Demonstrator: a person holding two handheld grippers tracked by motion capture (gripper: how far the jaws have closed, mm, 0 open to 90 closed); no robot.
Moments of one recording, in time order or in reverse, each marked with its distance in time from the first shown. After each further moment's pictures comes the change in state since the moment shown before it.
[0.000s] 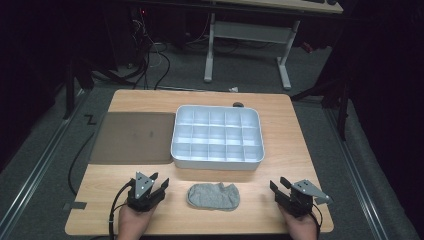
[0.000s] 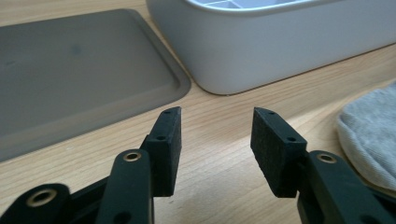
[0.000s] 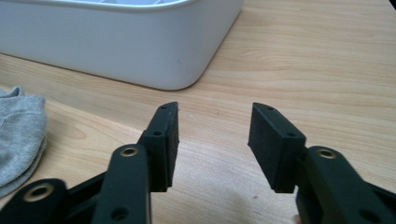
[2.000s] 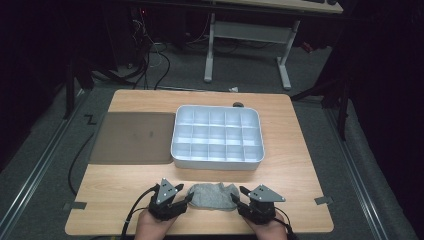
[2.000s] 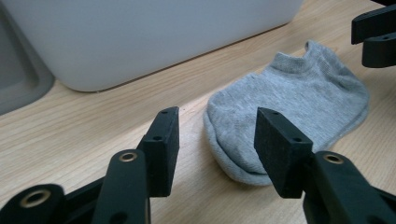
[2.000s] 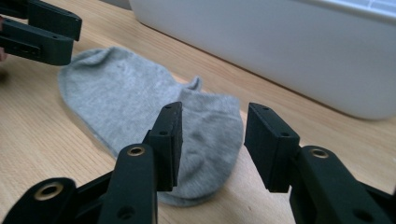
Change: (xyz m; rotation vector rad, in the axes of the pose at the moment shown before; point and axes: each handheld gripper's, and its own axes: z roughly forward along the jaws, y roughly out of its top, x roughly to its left) left arm -0.055 0.006 0.014 0.069 -0.236 0.026; right arm 0.103 0.012 0.016 0.095 0.221 -0.178
